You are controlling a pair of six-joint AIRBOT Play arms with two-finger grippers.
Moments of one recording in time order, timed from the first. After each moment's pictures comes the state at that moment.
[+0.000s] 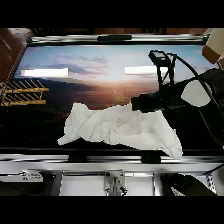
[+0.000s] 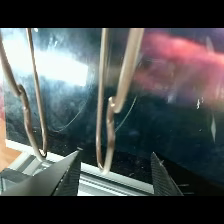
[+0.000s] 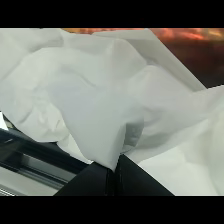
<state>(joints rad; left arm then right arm) 0.71 -1.53 1.24 1.80 -1.10 -1.06 0.51 -1.05 1.38 -1.43 1.41 1.84</state>
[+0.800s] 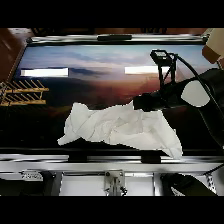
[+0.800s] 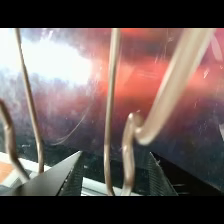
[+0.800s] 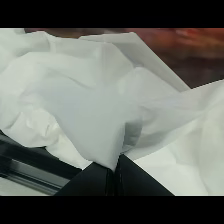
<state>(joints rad) 0.76 -1.60 1.19 1.81 -0.99 -1.02 0.51 -1.05 1.38 -1.47 1.41 1.84</state>
